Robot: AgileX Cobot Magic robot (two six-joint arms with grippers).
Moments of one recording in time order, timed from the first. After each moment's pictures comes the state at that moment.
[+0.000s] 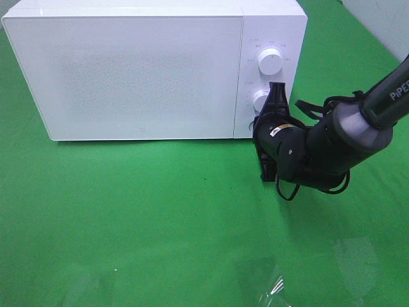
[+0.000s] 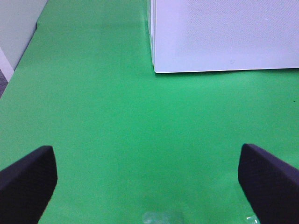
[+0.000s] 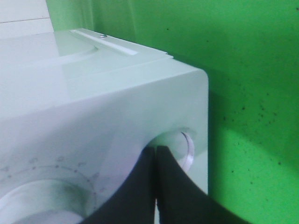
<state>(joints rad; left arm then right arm) -0.02 0.00 -0.50 -0.07 1.04 0.08 0.56 2.13 -0.88 0.63 -0.86 1.35</state>
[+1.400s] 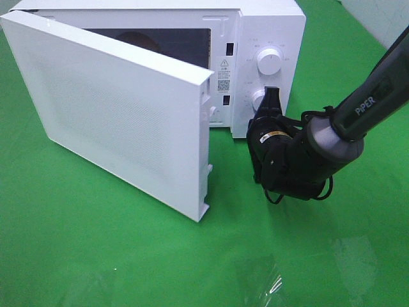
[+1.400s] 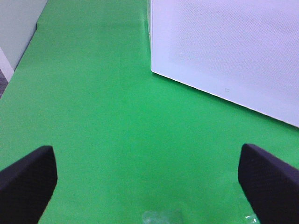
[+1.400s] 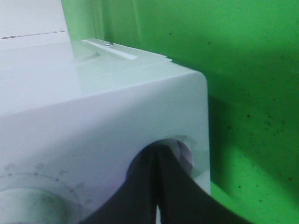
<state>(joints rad) -0.02 0.00 -0.50 -0.07 1.04 0.08 0.59 2.23 -0.95 0.69 -0.98 1.36</state>
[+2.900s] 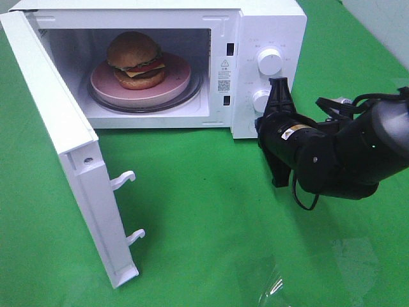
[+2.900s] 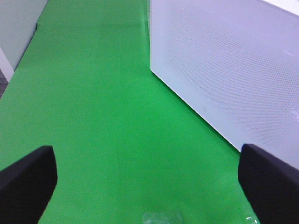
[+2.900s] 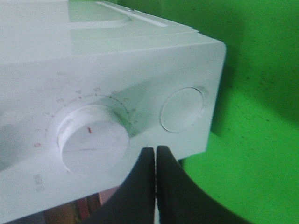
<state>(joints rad) -0.02 0.00 -0.50 -0.07 1.04 0.08 0.61 1.96 -0.71 0.58 -0.83 1.27</state>
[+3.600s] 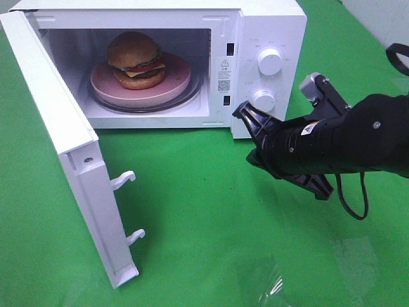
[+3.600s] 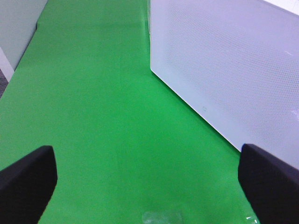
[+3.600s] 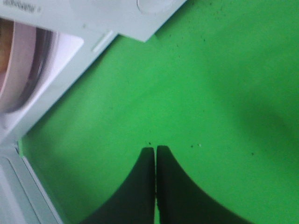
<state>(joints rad) -0.02 0.00 -0.50 -0.07 1.04 0.08 0.61 1.67 -0.65 0.57 -0.24 0.54</state>
